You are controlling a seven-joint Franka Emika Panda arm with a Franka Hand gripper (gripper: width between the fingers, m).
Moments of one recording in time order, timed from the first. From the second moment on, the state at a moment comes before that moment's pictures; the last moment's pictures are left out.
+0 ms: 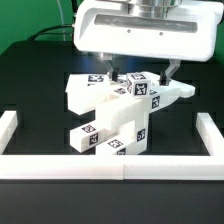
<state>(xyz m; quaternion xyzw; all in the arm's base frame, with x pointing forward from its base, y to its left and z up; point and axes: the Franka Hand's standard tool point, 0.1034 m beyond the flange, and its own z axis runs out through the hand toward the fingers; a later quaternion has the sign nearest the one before) 0.628 0.007 0.123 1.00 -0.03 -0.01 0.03</state>
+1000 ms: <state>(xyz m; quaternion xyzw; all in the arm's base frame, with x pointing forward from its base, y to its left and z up) 0.628 -0.001 0.123 1.00 0.08 -0.01 0.03</state>
